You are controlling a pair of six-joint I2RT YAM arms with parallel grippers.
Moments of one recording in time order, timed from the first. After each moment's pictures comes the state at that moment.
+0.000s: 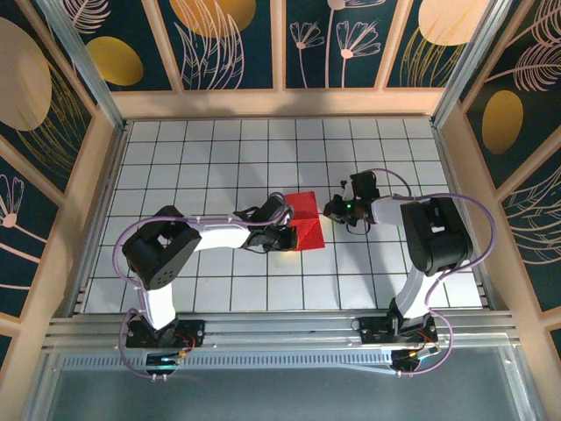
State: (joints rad) left arm -0.83 1.86 0.98 -0.12 0.26 -0.76; right arm 0.27 1.76 0.81 -0.03 -0.47 0.59
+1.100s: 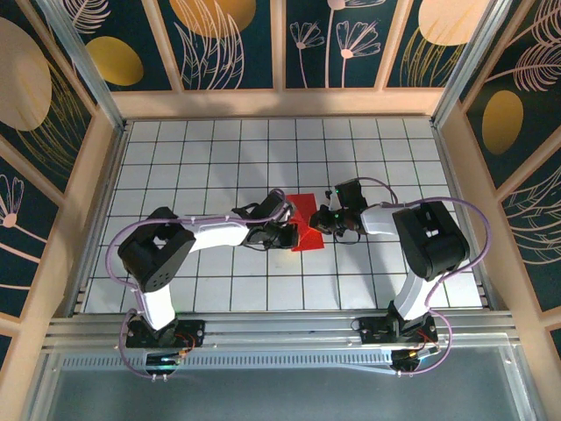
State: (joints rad) left arm -0.83 1.82 1.02 -0.17 0.29 -0.76; right arm 0.41 1.75 0.74 0.05 -0.53 0.69
